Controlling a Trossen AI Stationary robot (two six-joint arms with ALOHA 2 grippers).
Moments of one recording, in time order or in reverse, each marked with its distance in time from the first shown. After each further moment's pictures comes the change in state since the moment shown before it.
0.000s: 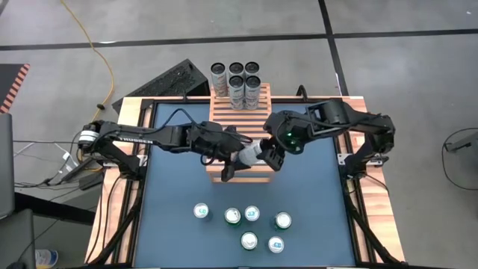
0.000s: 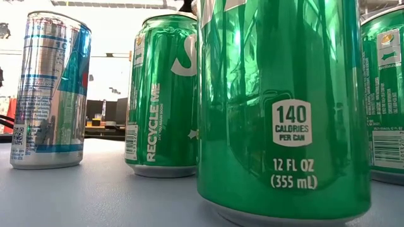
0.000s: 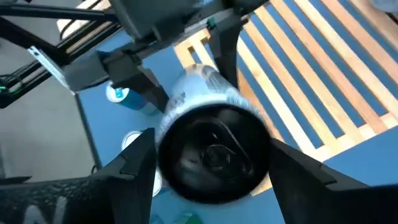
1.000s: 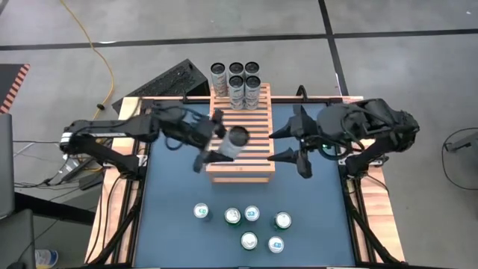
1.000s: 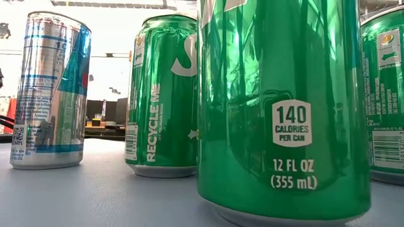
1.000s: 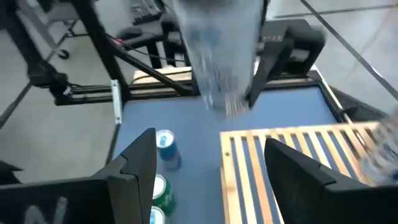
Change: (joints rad) left arm 0.043 -0.230 -0.002 0.154 0.267 0.109; right arm 0.136 -0.157 0.001 0.262 0.131 -0.424
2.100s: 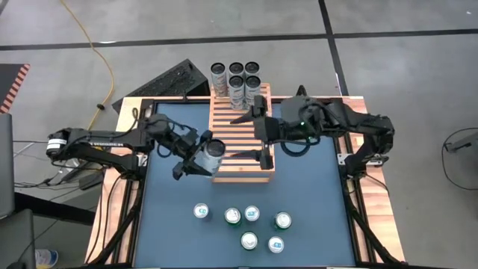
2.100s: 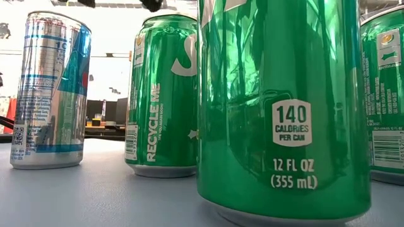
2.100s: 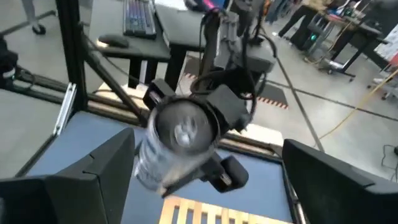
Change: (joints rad) left arm 0.092 -0.210 -0.538 0.465 0.317 -0.311; right arm -0.120 0.172 0.027 0.327 -0.085 -0.468
